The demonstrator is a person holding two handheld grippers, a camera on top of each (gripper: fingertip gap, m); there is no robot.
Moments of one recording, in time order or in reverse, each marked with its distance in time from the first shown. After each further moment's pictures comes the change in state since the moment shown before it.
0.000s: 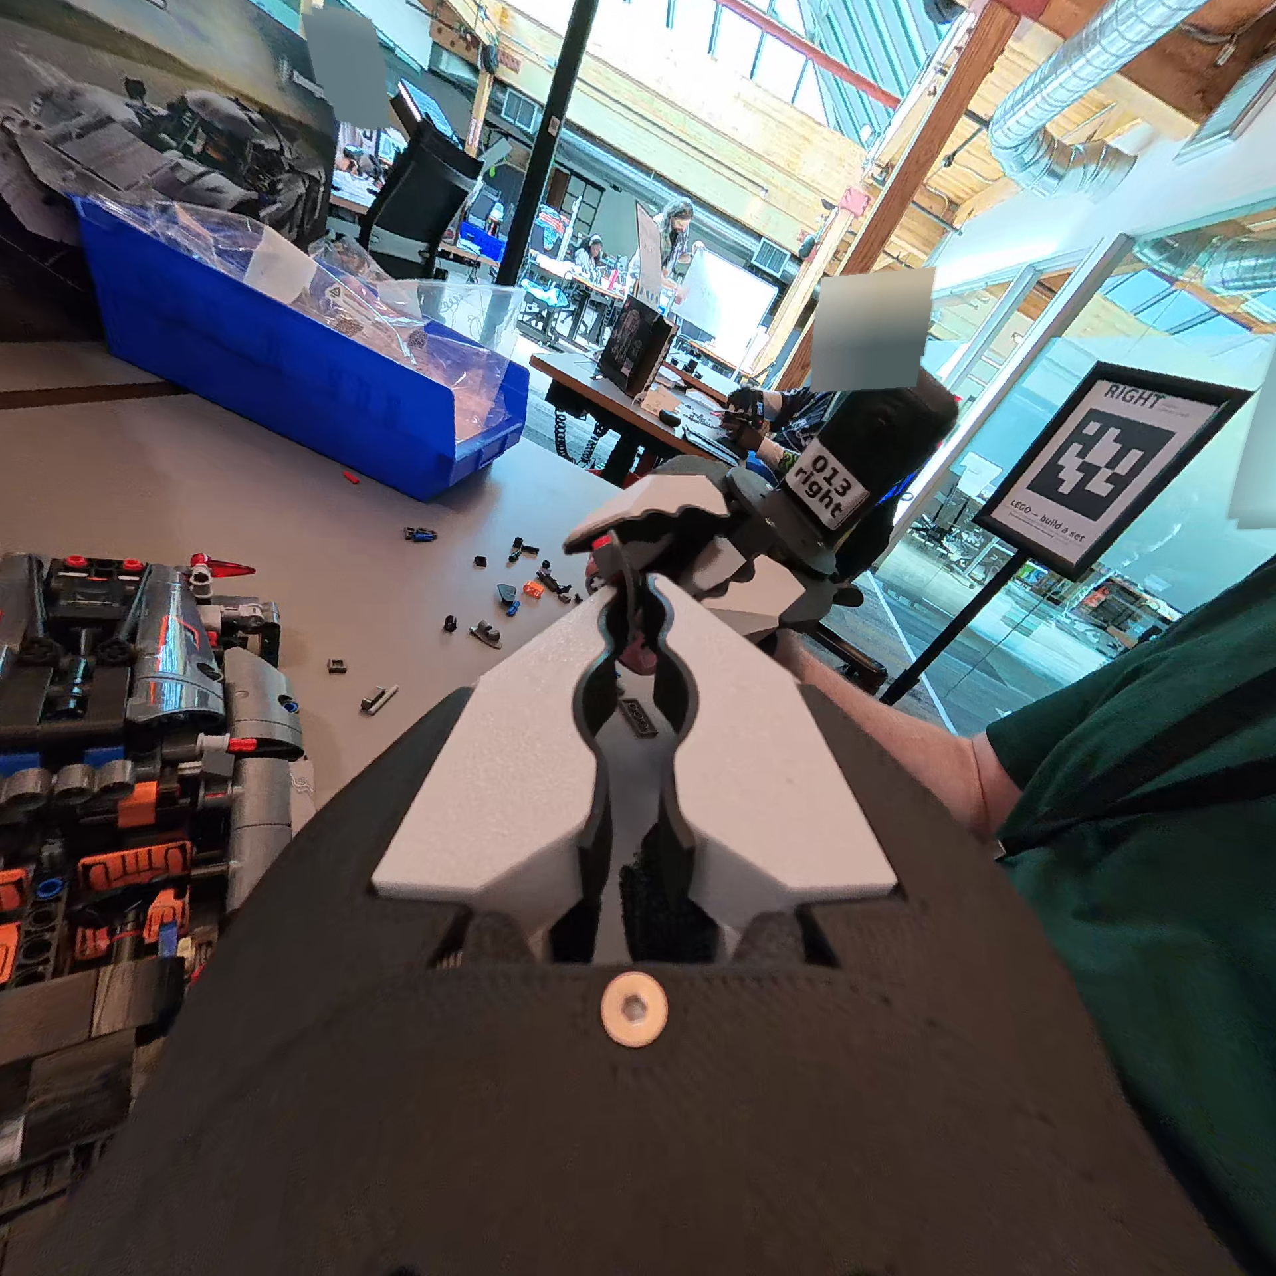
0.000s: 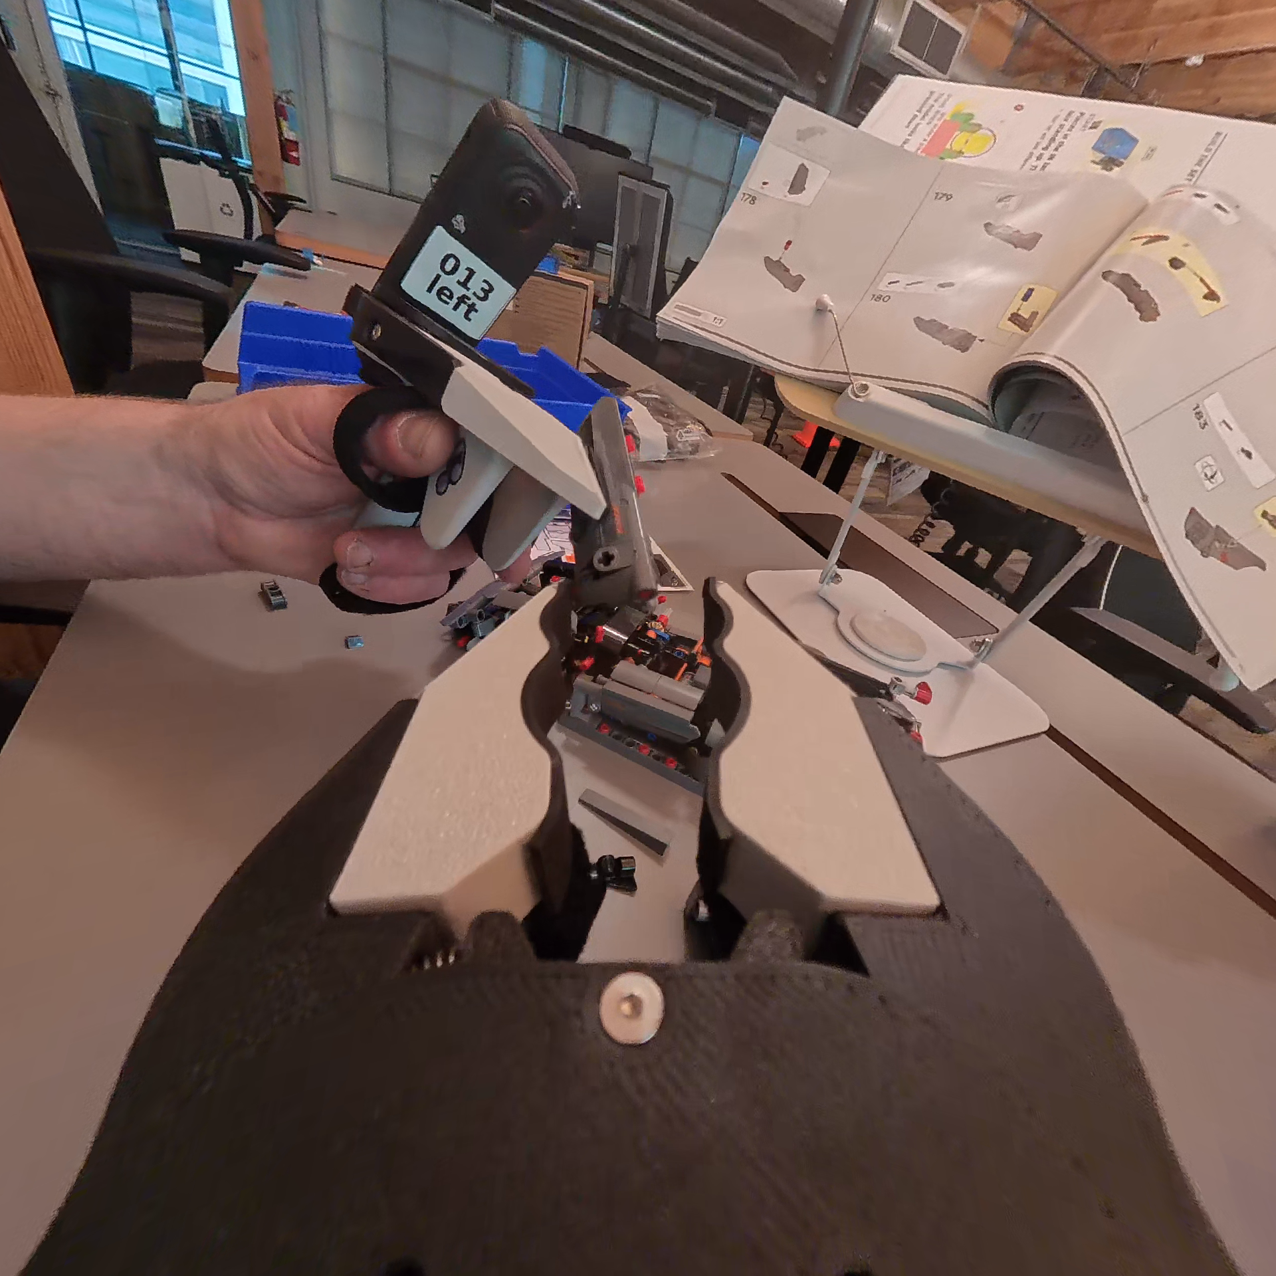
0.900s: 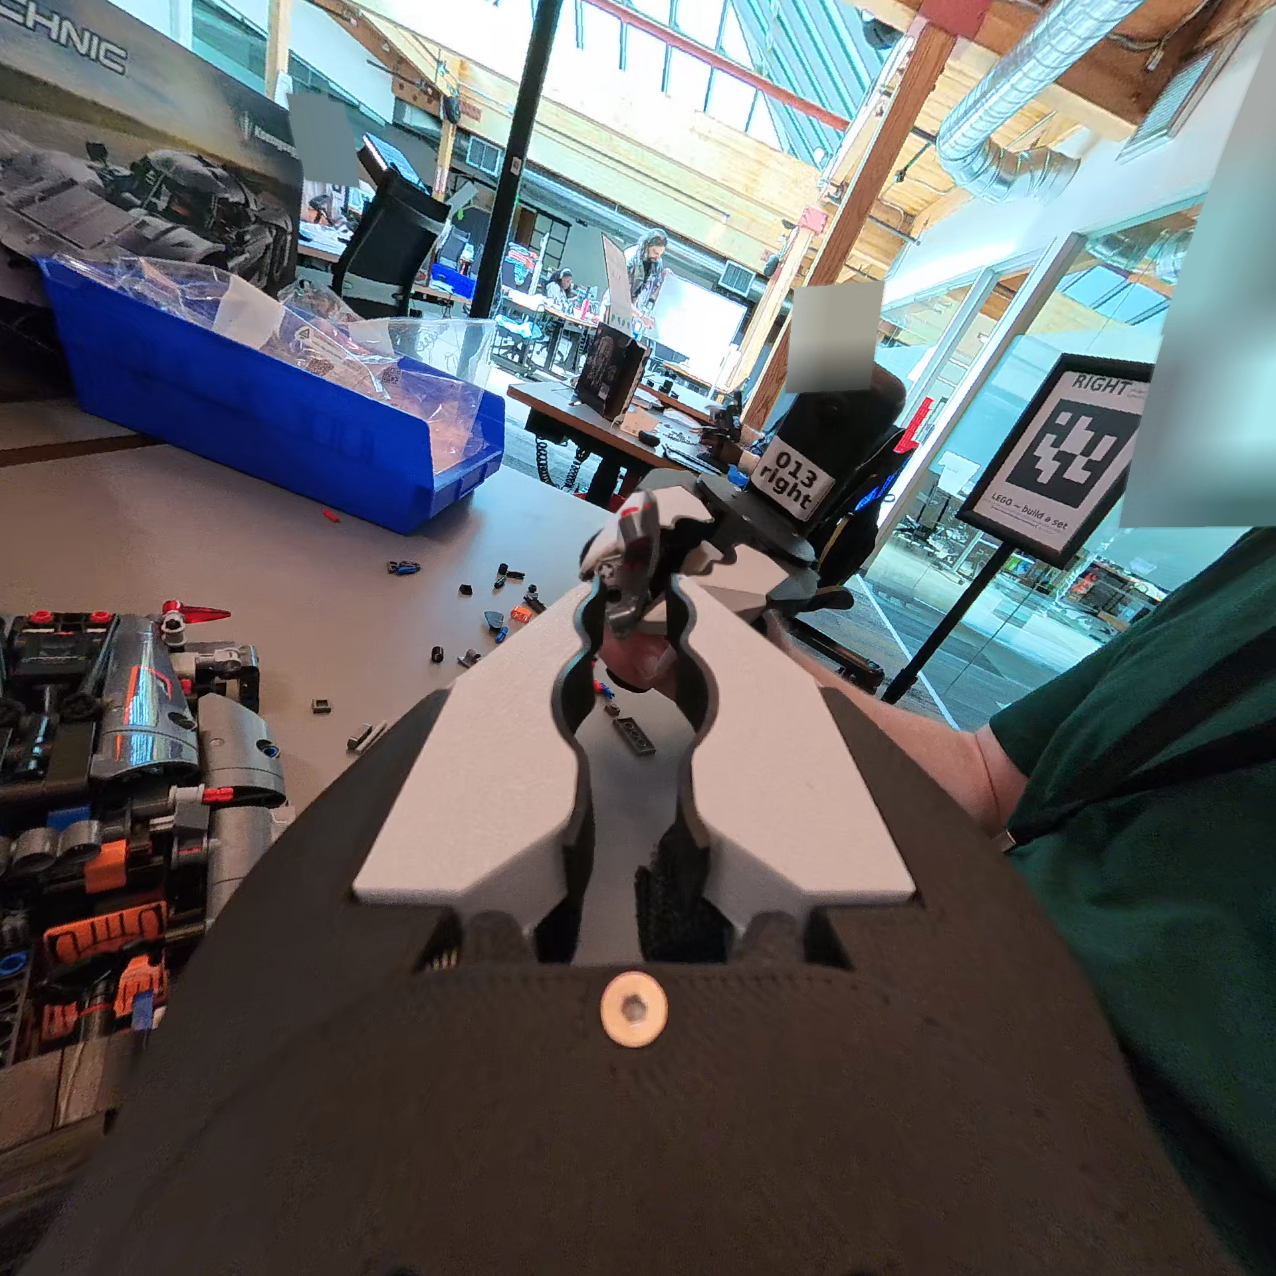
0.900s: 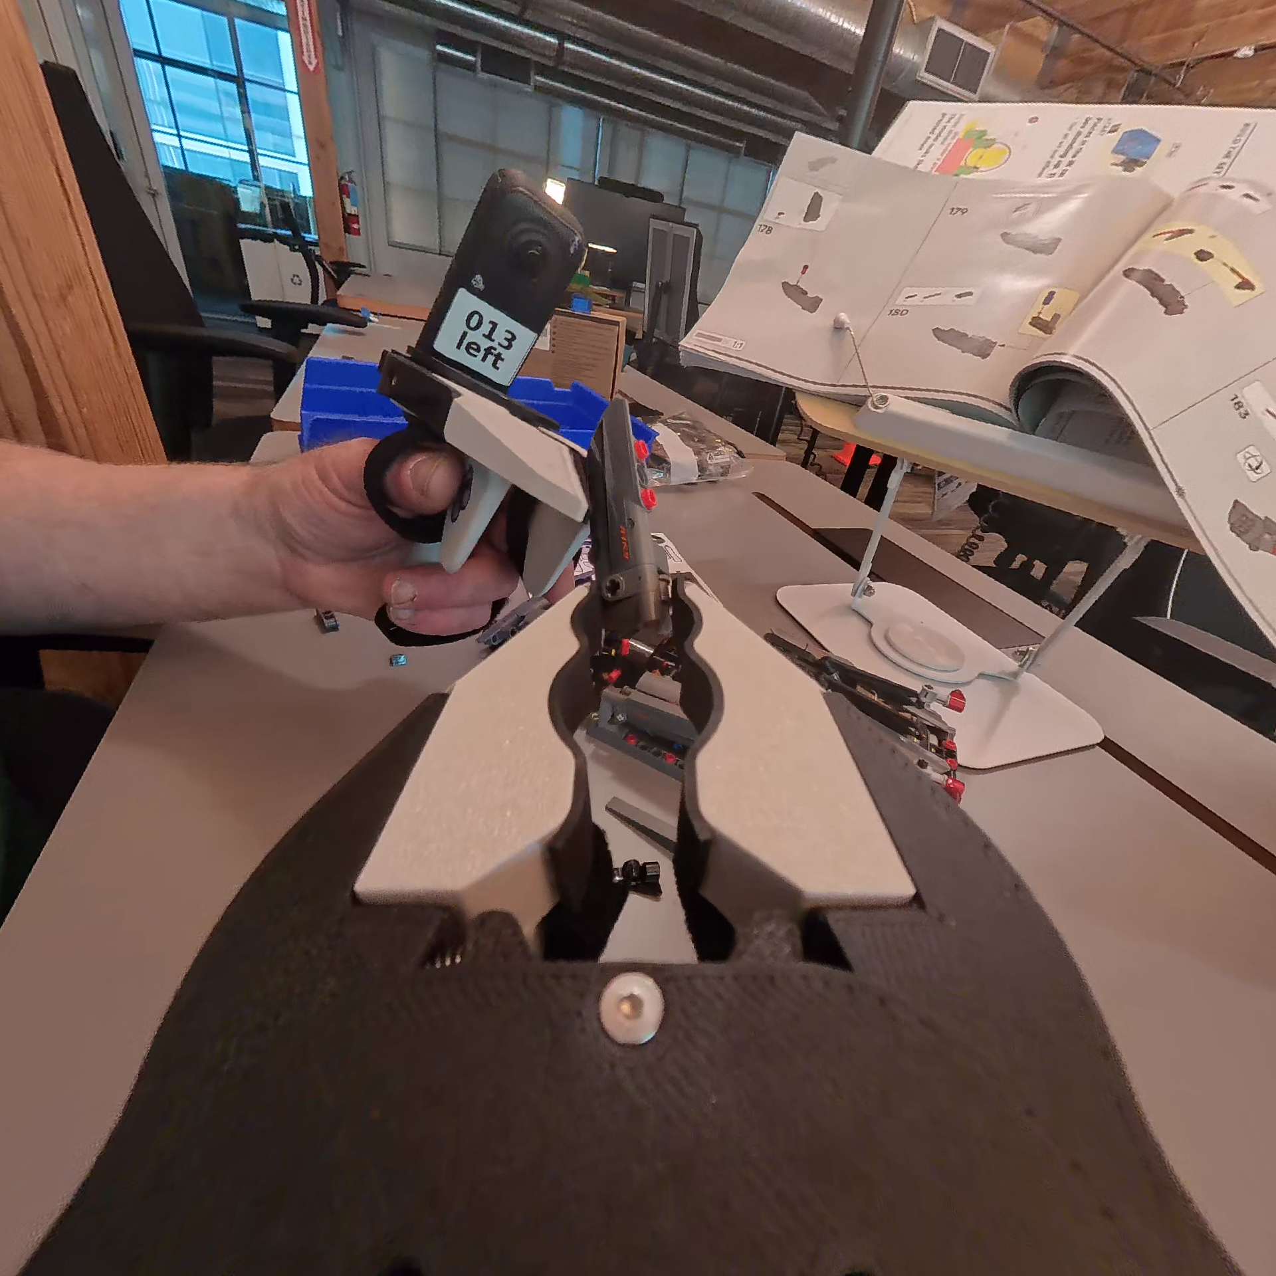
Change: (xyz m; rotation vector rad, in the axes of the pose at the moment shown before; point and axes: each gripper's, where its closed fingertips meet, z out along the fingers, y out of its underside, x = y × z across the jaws) left arm 0.006 -0.001 0.006 0.036 0.046 0.056; right arm -0.001 -0.005 -0.008 0.048 -0.056 0.061
